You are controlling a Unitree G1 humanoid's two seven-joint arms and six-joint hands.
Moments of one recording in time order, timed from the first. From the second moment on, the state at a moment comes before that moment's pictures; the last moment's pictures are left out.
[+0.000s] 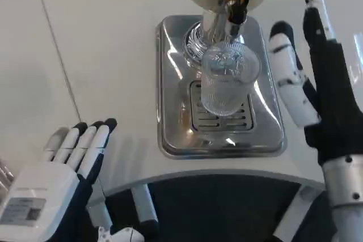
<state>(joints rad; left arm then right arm) 0.36 0.51 0.03 -0.41 0.84 -0.19 0.19 -0.16 0.06 0.18 -0.70 -0.70 0.28 0.02</state>
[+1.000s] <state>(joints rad) 0.34 0.51 0.07 -0.39 0.83 -0.21 0.19 -0.38 0.04 0.19 -0.55 -0.52 0.33 0.07</state>
